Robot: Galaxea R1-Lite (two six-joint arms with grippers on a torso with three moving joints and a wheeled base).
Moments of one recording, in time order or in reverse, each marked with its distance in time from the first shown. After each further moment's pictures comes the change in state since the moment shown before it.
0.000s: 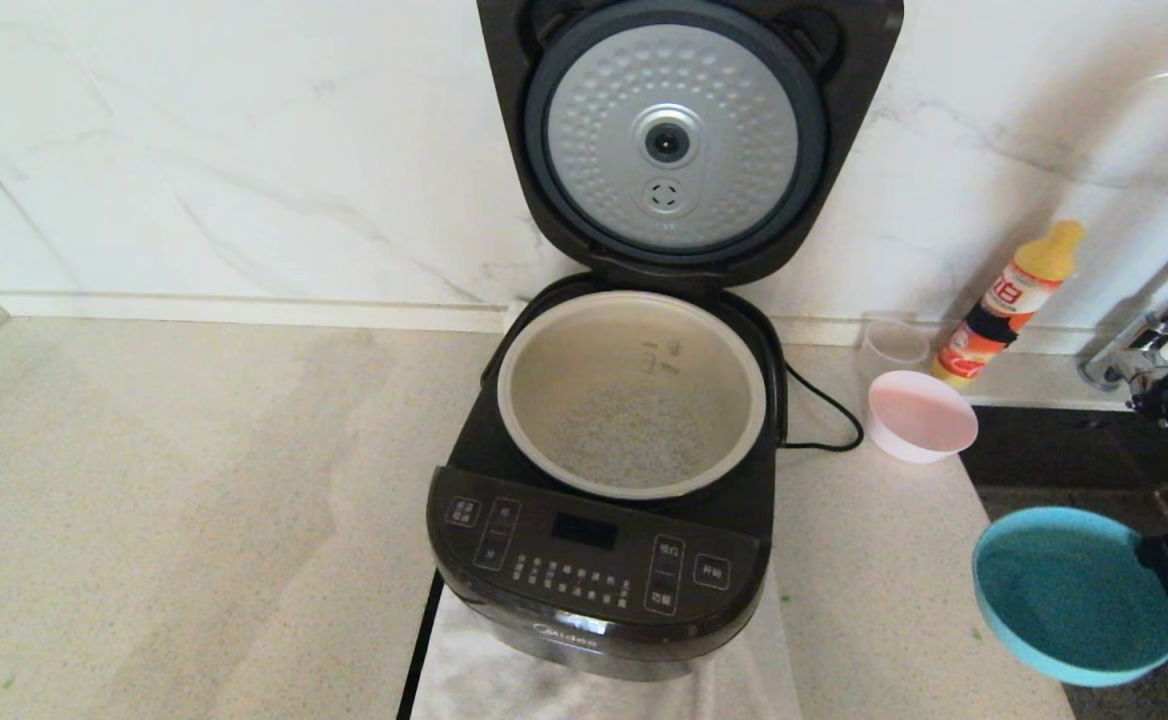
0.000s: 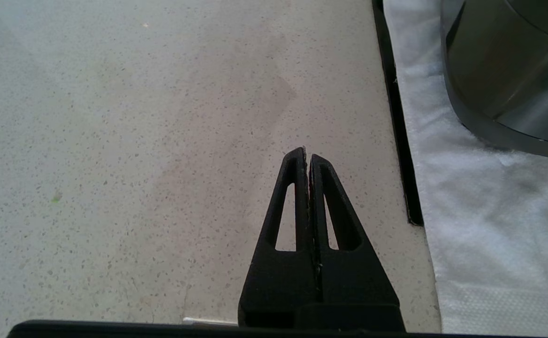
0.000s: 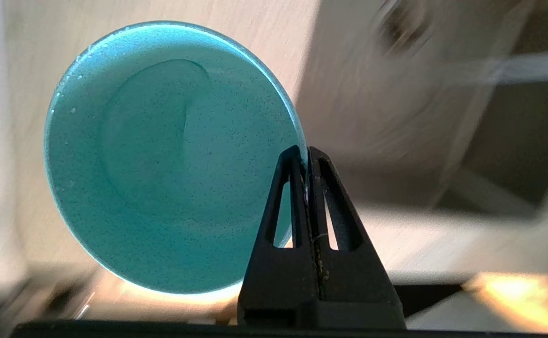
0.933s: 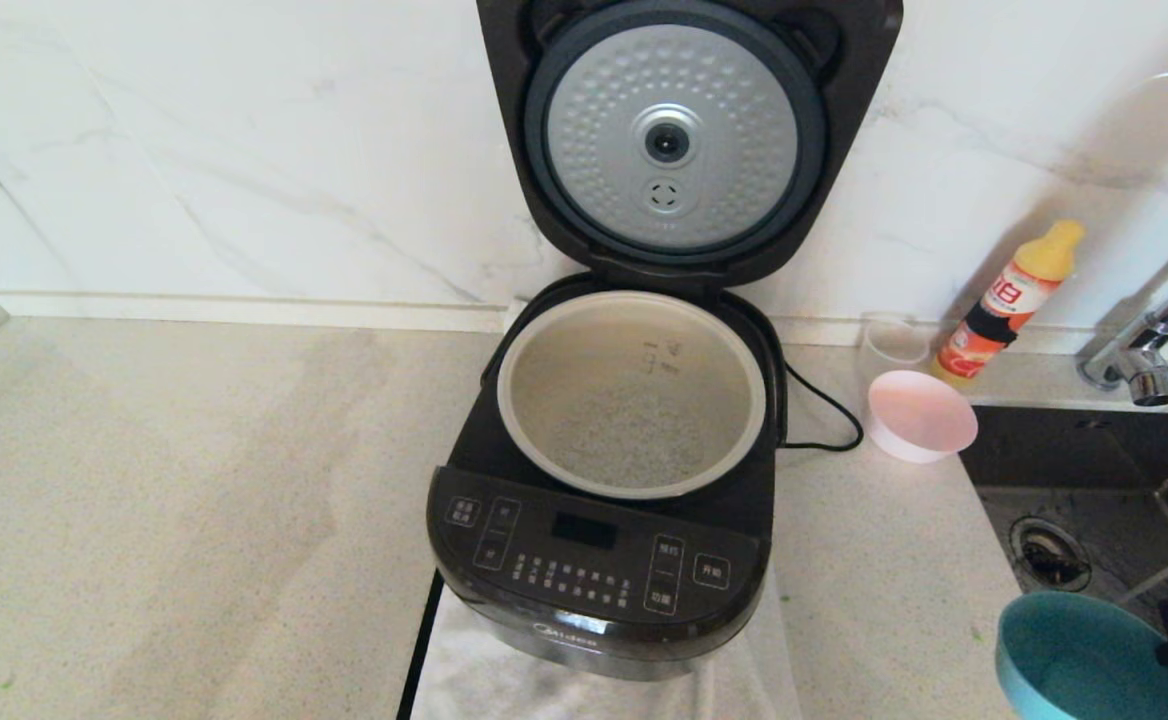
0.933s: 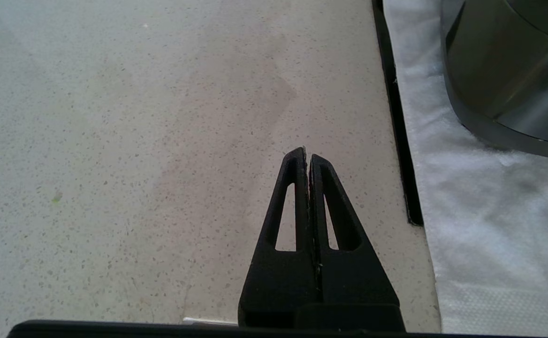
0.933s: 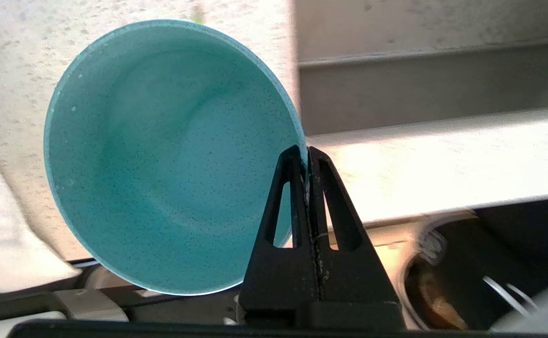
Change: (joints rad) left arm 0.000 0.000 0.000 0.000 0.000 0.000; right arm -0.329 0.056 0.235 -0.139 0.239 0.083
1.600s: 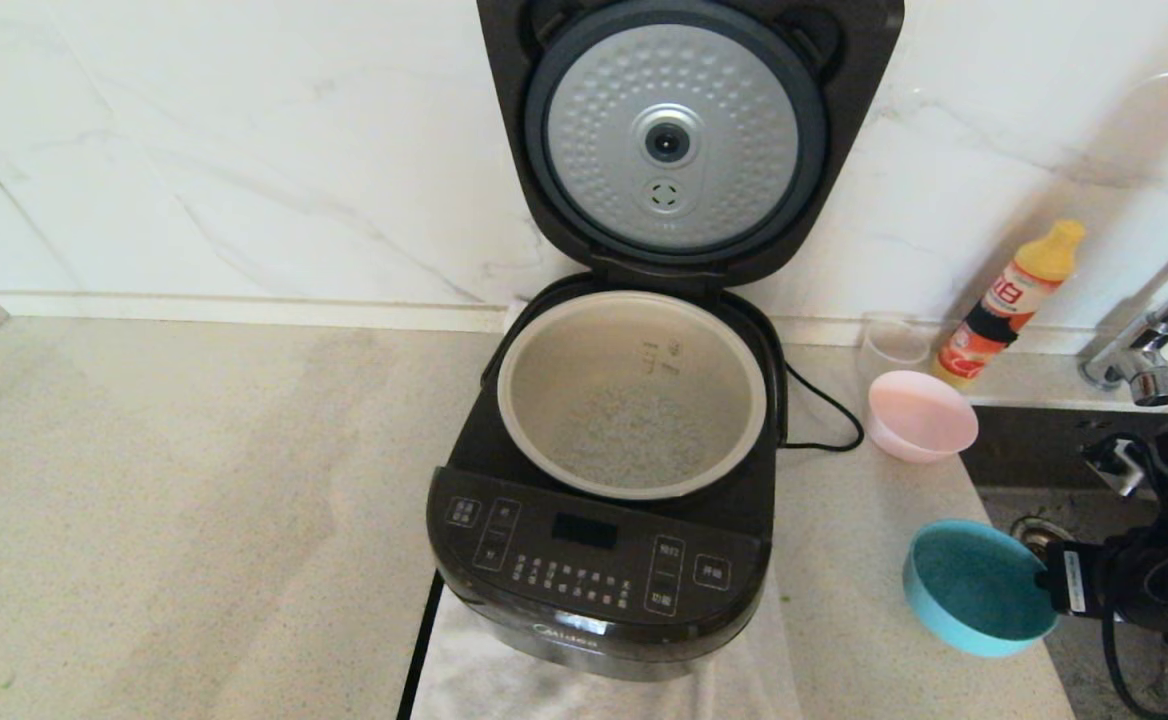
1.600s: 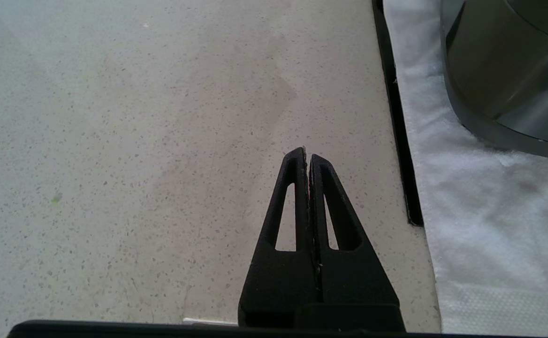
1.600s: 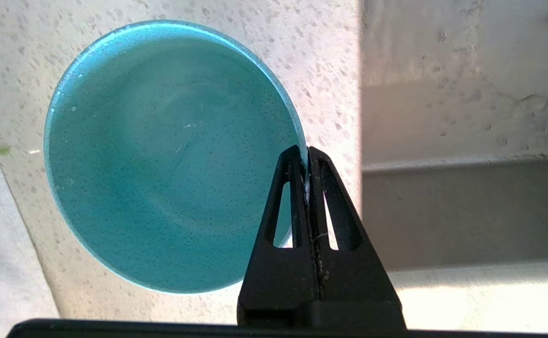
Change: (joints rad) left arm 0.000 0.000 0.000 0.000 0.000 0.000; right arm 0.029 0.199 0.145 -0.555 0.086 0.055
